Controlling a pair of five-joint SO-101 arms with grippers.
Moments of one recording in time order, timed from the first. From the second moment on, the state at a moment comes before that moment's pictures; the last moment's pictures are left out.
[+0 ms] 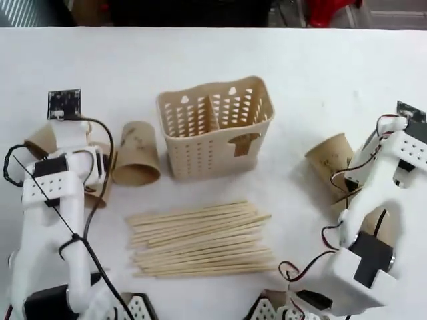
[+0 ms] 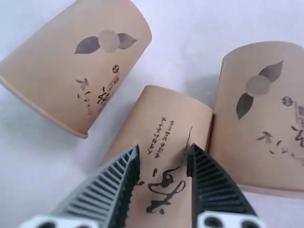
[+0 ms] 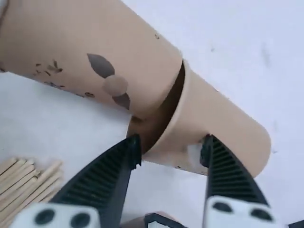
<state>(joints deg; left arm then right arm) -20.7 -22.5 48.3 49.1 -5.7 29.6 2.9 6.4 89.0 4.6</state>
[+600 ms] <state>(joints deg) -20.7 -22.5 48.3 49.1 -5.7 32.5 3.0 5.8 89.4 4.6</state>
